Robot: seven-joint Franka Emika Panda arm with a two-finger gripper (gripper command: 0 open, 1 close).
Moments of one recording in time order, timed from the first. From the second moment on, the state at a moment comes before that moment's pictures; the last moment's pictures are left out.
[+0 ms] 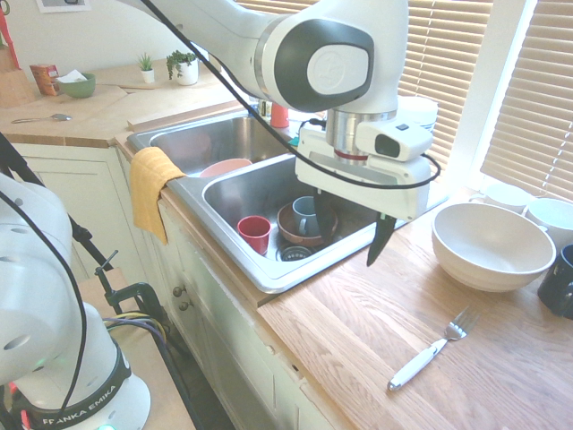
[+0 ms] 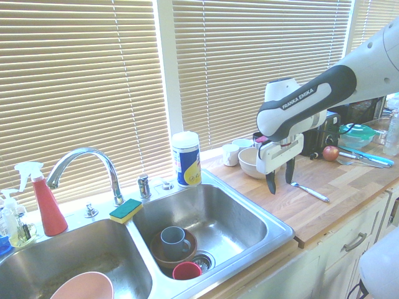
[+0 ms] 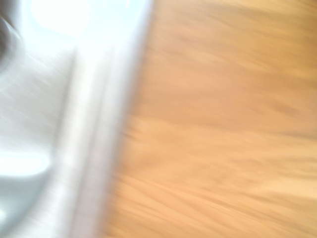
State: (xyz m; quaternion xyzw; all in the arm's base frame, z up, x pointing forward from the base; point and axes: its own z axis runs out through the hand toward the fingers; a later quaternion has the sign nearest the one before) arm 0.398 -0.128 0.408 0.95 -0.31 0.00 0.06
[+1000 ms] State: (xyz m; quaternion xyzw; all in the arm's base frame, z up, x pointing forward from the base) arm 0.408 -0.266 0.339 0.91 -0.40 -0.01 0.02
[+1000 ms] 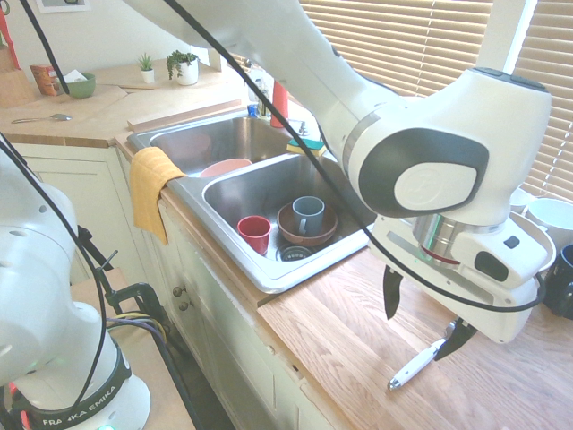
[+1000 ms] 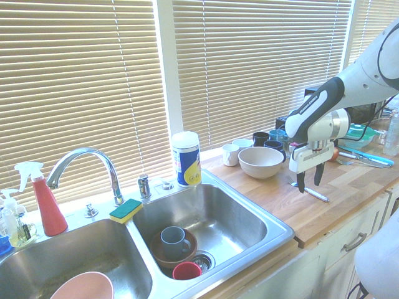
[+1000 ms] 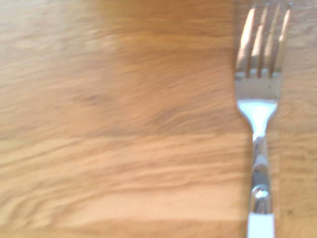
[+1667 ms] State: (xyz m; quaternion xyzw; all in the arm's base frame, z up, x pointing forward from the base) arm 0.415 -0.277 0.316 0.91 -0.41 0.00 0.02
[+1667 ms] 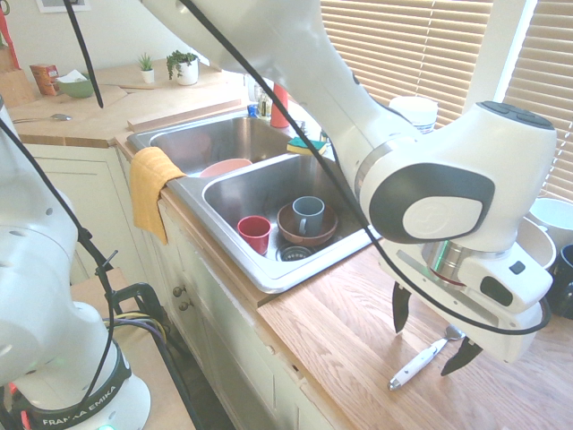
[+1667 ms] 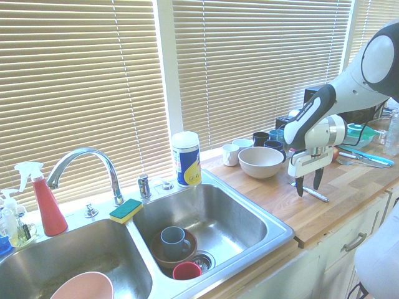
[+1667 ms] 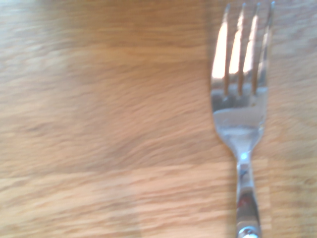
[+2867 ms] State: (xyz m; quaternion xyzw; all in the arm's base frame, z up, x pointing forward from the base) arm 0.410 -0.284 0.316 0.90 -0.44 0.02 0.02
